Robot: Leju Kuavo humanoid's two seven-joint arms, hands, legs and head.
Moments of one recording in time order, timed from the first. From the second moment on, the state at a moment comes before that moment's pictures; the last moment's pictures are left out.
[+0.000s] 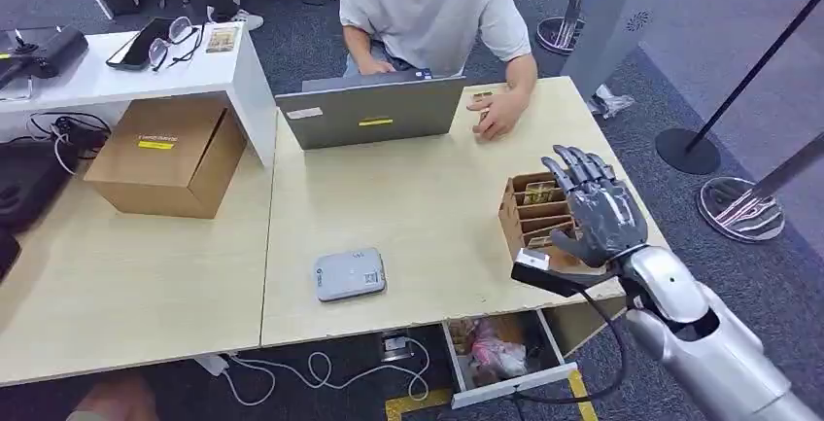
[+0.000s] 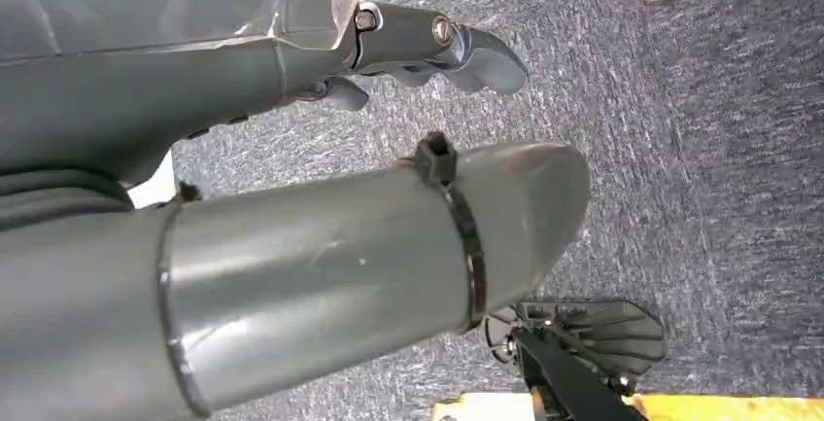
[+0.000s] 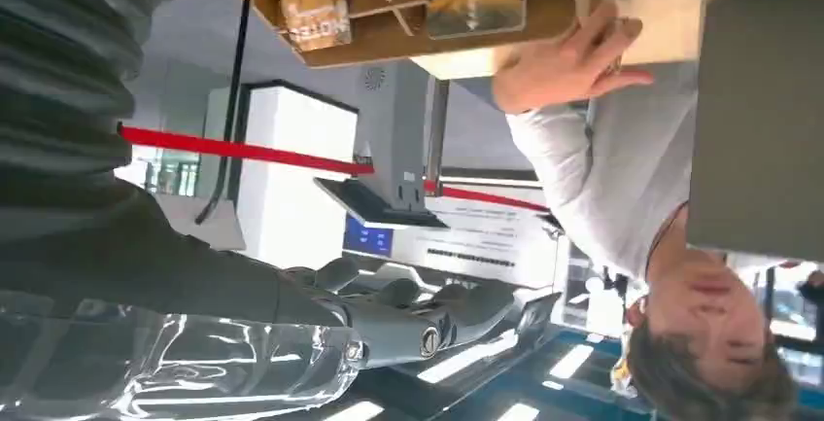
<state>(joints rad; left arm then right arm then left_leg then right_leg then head) -0.06 -0.11 1.45 -0.13 -1.48 0.18 -0.38 -0.27 -0.66 0.44 -1.41 0.98 -0.14 -0.01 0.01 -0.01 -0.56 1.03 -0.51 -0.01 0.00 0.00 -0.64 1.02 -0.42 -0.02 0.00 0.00</state>
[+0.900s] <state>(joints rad) -0.06 -0.11 1.45 -0.13 -1.49 0.15 -0.39 -0.02 -0.76 0.24 -1.64 0.91 0.15 -0.07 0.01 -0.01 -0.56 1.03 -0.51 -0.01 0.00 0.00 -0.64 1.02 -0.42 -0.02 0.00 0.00</state>
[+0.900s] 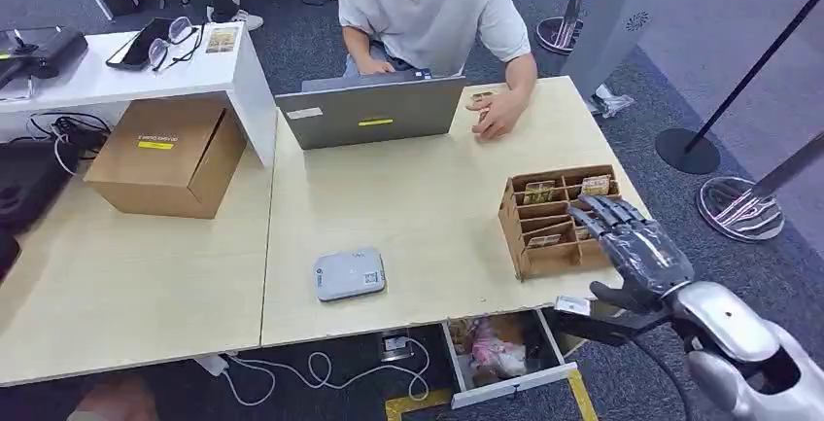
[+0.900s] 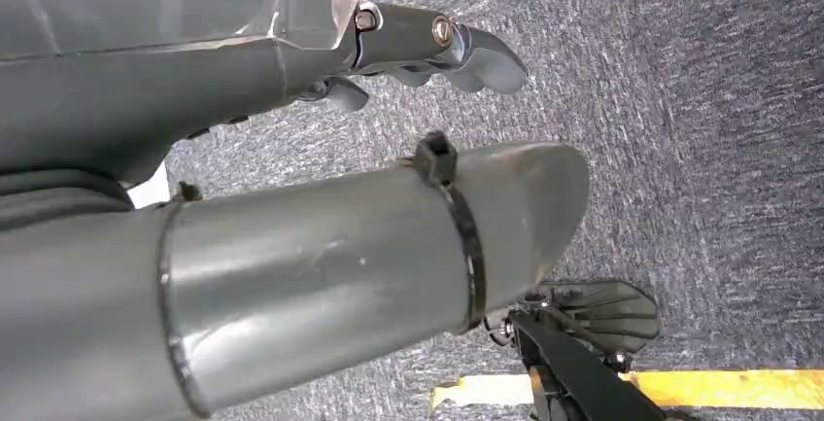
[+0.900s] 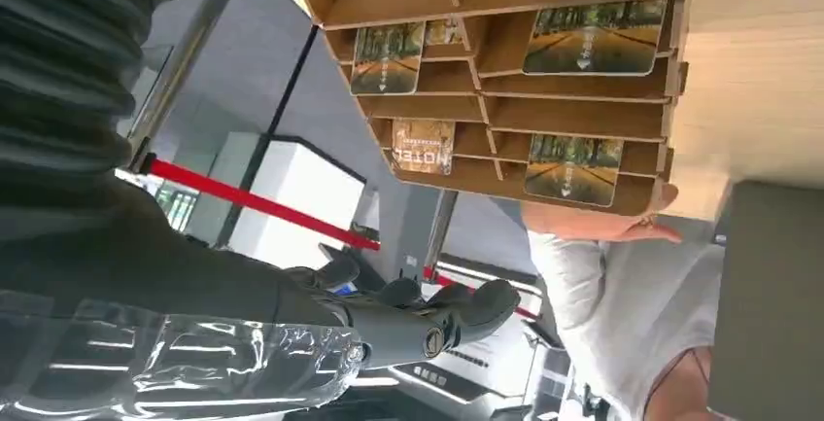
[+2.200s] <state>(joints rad) -0.06 -0.10 1.45 -0.13 -1.49 0.15 -0.38 -0.33 -0.74 0.53 -1.37 0.89 0.15 -0.09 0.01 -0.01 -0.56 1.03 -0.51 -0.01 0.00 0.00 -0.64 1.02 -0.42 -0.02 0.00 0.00</state>
